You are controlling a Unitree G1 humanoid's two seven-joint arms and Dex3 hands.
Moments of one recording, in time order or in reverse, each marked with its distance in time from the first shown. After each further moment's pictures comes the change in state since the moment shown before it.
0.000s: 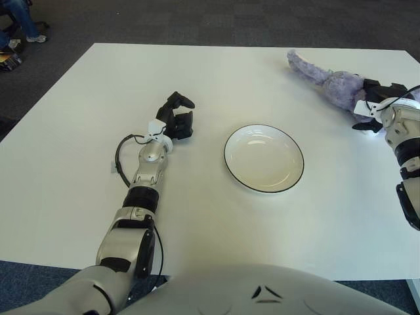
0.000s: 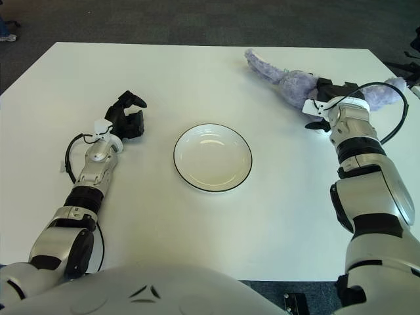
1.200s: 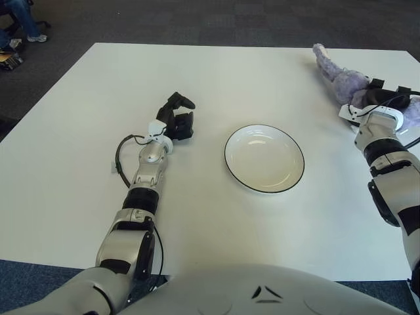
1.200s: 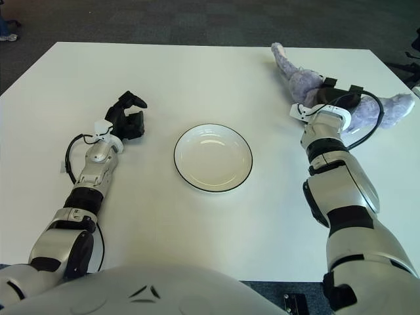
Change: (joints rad) left arm 0.013 -0.001 -0.008 -0.024 0.004 0.009 0.006; right arm -0.019 0.139 -0.003 0.089 0.023 0.285 -0.262
